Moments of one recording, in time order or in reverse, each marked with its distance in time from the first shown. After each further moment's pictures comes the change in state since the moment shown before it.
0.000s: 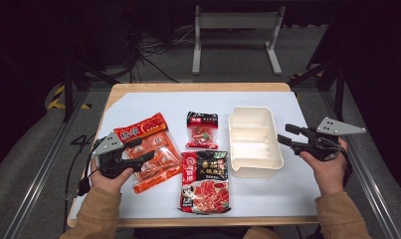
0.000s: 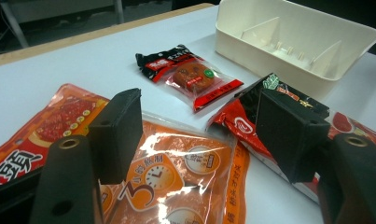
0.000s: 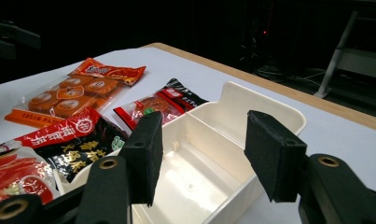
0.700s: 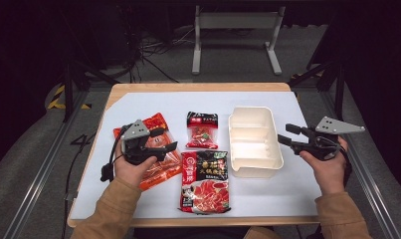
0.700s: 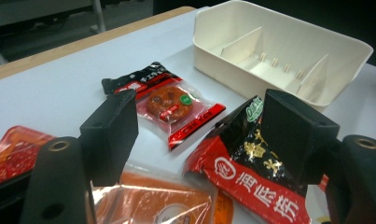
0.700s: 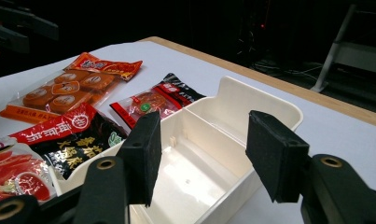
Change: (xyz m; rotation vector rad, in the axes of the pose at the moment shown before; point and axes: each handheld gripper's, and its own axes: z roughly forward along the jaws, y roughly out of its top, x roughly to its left) left arm -0.014 0.036 0.053 0.023 -0.068 0.027; right arm 0.000 0.002 0.001 0.026 -0.013 0.001
